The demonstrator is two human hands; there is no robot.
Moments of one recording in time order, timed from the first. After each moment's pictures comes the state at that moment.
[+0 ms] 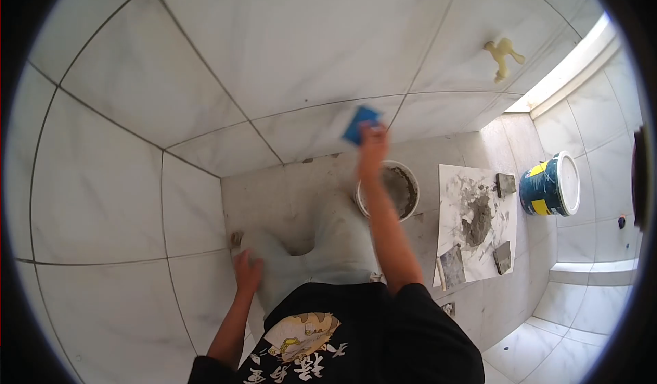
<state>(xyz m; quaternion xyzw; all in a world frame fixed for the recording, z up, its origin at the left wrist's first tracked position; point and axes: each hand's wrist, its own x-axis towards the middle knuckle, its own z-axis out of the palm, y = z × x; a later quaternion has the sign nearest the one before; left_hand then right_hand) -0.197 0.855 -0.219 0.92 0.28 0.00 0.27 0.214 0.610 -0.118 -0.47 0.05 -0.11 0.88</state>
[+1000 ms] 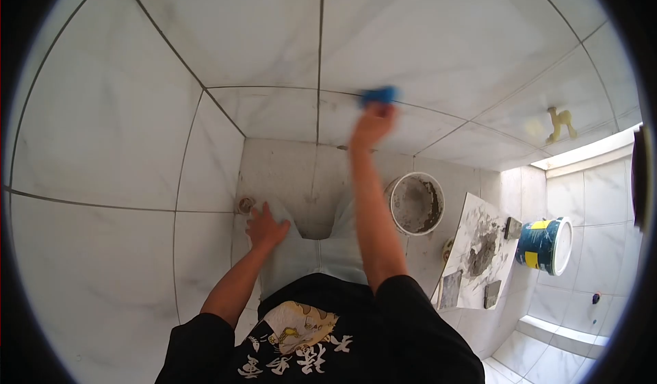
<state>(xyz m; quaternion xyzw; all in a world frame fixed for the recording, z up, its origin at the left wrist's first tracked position) -0.110 0.839 -0.179 0.83 0.47 -0.23 0.21 0.205 0.768 -0.091 -0.73 0.08 -0.25 0.62</state>
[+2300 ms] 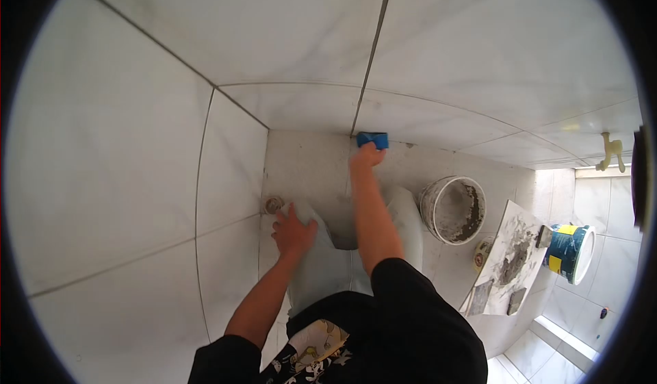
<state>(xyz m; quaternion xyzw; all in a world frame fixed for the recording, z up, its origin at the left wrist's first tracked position) -0.101 0.858 -0.191 0.81 0.49 -0.23 0.24 0.168 0.844 -0.334 -0.55 0.41 -0.07 0.72</state>
